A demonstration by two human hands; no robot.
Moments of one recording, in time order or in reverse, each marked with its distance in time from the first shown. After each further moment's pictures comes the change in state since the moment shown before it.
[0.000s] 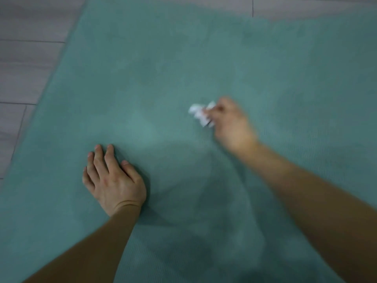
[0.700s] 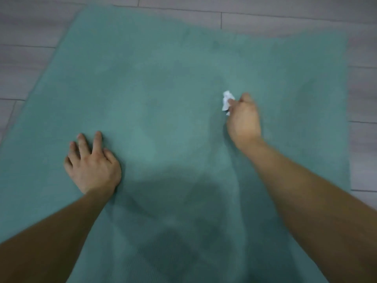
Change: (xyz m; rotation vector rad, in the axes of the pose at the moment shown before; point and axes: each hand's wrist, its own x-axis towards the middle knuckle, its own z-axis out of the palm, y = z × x) left_hand 0.010 0.003 -0.003 0.146 -0.086 0.077; right_hand -0.034 0.063 -0.062 -0.215 0.132 0.443
